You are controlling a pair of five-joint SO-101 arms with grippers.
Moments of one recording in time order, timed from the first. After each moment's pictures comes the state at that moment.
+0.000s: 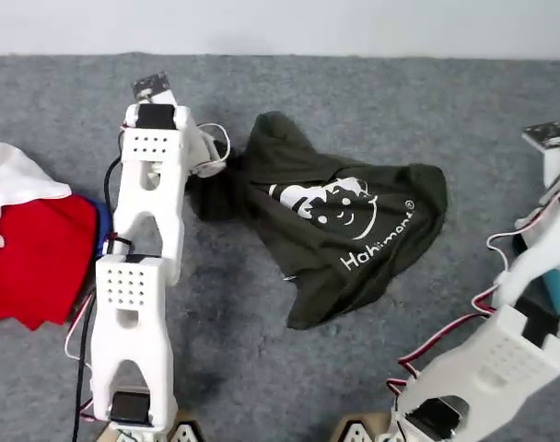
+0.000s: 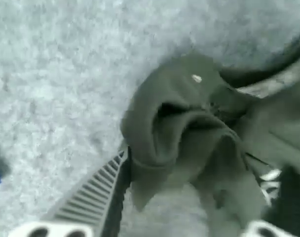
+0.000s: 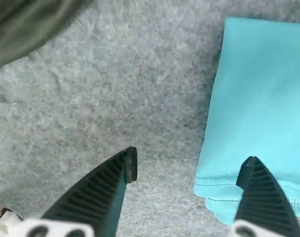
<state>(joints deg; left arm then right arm) 0.3 53.1 -56.6 99.0 35.8 35.7 24.5 -29.8 100.7 50.1</state>
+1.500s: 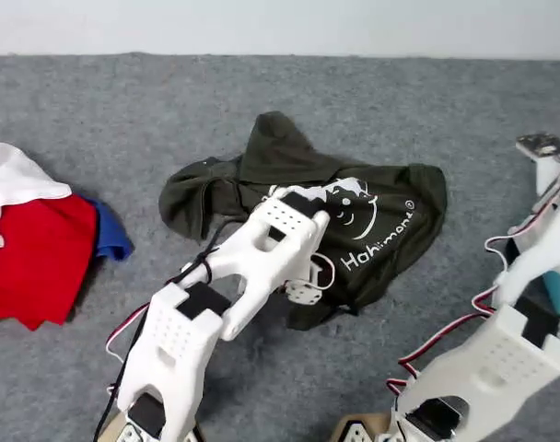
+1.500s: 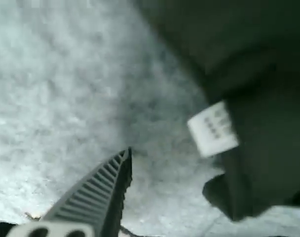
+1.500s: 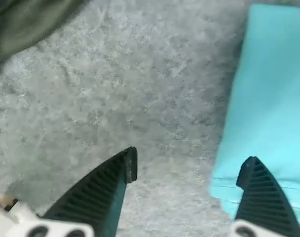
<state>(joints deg) 30.9 37.6 -7.3 98.9 36.4 35.9 24.5 -24.1 100.7 50.1</state>
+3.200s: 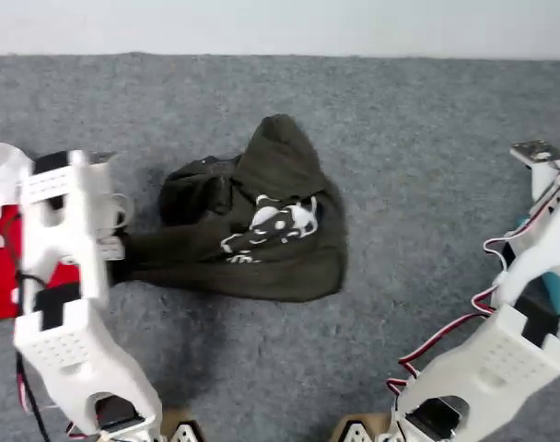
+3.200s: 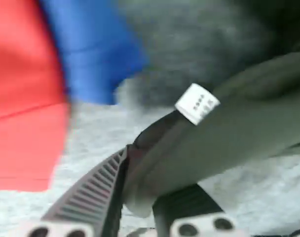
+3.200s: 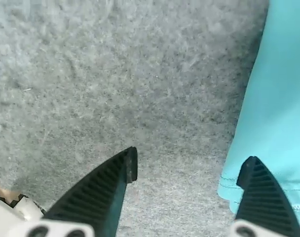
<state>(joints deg) -22.2 23.5 -2.6 98.9 -2.6 35.8 24.5 -23.4 100.7 50.1</state>
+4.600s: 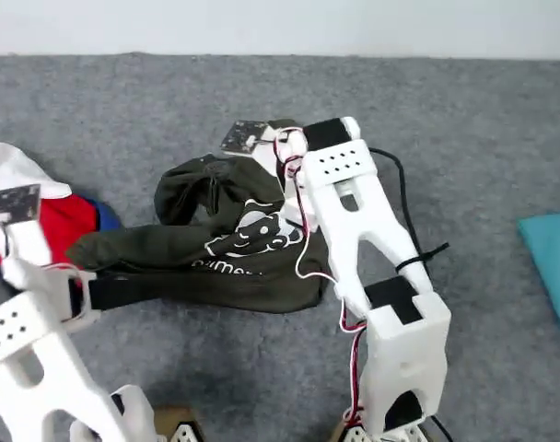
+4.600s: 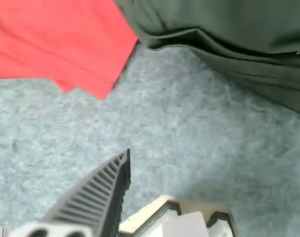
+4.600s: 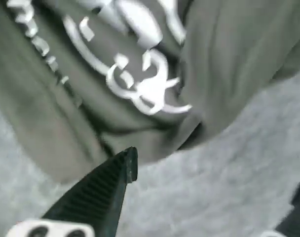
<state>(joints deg) -37.8 -38.8 34.2 98.9 -11.9 -21.6 25.4 -23.2 88.6 44.0</state>
